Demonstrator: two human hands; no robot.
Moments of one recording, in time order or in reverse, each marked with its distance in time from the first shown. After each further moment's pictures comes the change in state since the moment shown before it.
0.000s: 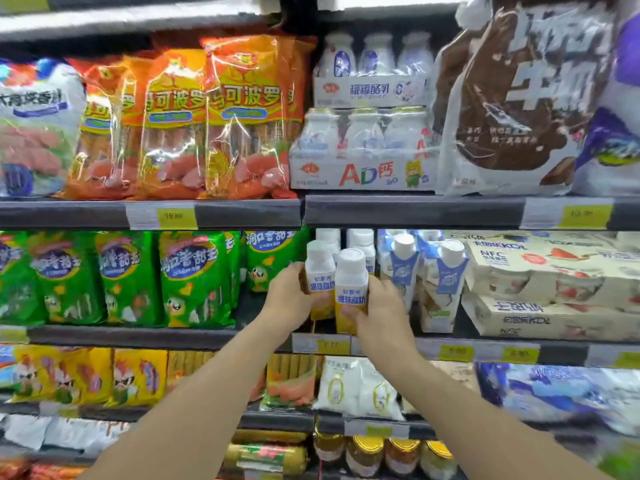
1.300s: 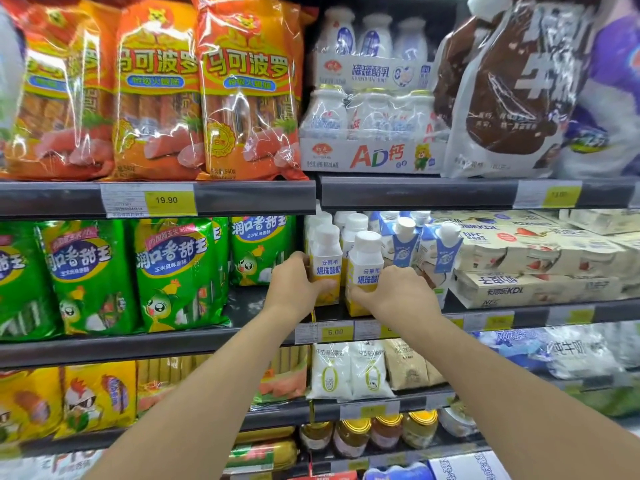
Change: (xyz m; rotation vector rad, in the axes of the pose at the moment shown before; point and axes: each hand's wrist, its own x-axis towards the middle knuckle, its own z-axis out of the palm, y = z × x) left_hand 0.010 -0.015 -0.001 -0.020 -0.081 0.161; right_hand 0.011 -0.027 -0.013 -0.628 -0.042 0.318
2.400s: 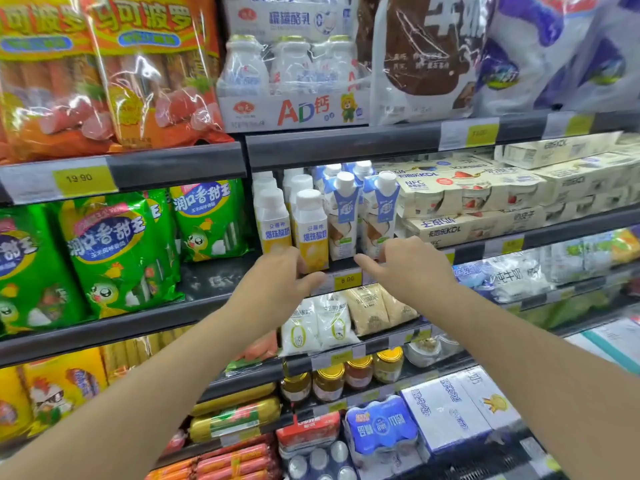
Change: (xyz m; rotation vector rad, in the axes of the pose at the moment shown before) left_hand -0.071 0.043 -0.004 0.451 -0.325 0.238; right_hand -0.041 0.083 -0.024 -0.183 0.092 -0.069
